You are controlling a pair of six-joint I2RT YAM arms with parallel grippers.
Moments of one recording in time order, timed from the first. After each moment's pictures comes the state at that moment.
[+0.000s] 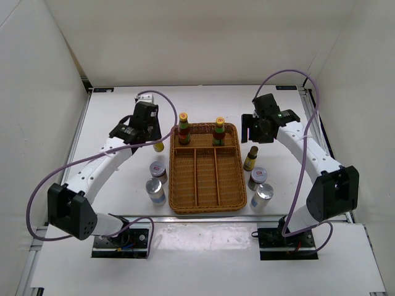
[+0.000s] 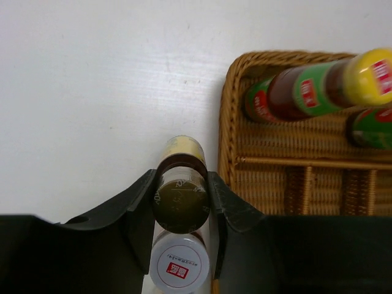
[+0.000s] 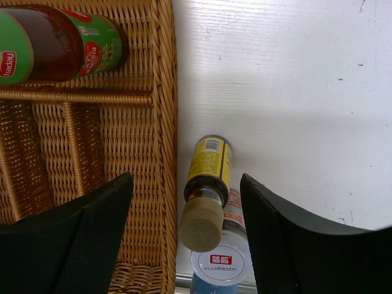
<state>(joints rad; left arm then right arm) -0.43 1.37 1.19 -0.57 -0.32 -0.40 0.37 1.51 1.33 -0.84 0.04 0.29</state>
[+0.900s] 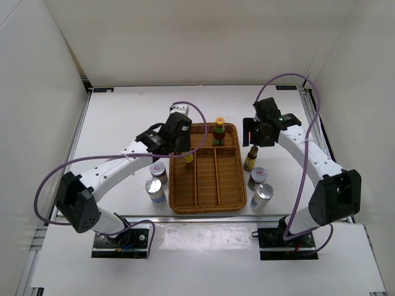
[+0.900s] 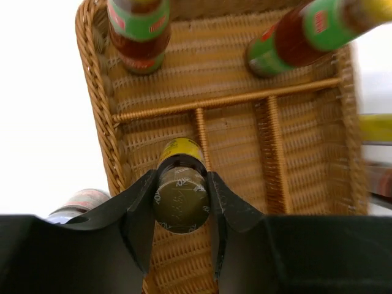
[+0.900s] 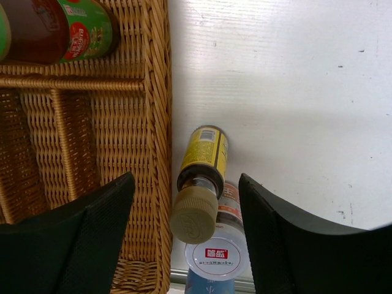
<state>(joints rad) -0.73 1.43 1.25 -0.57 -0.30 -0.51 0.37 1.47 1.27 -0.83 0.04 0.28</state>
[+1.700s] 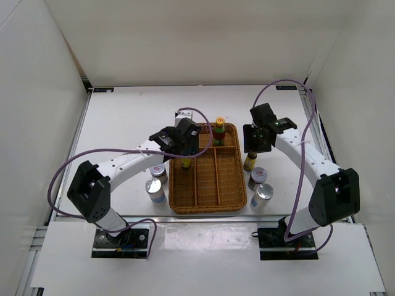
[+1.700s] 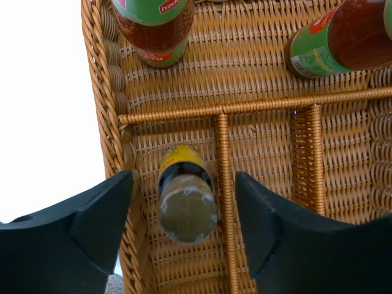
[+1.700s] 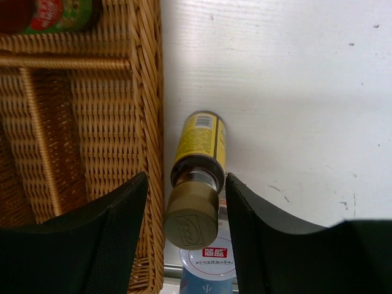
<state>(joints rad) -0.77 1.57 1.22 -0.53 -0.42 -0.55 0.39 1.47 1.21 -0.82 0.06 0.29</state>
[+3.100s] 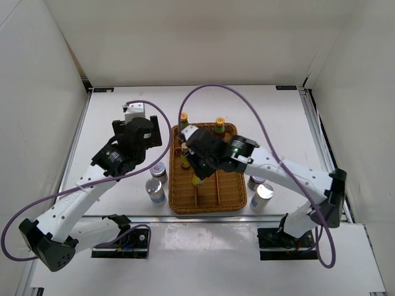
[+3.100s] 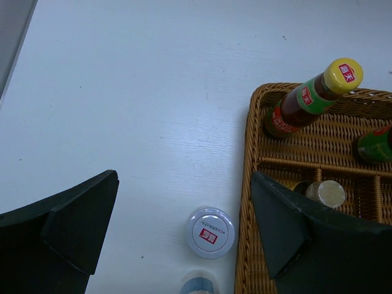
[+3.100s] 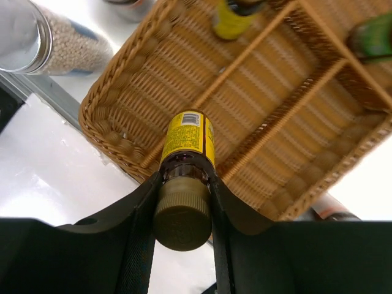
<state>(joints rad) -0.64 1.06 1.14 -0.66 -0.69 -0.39 1.13 1.48 1.54 -0.99 0.17 0.28</state>
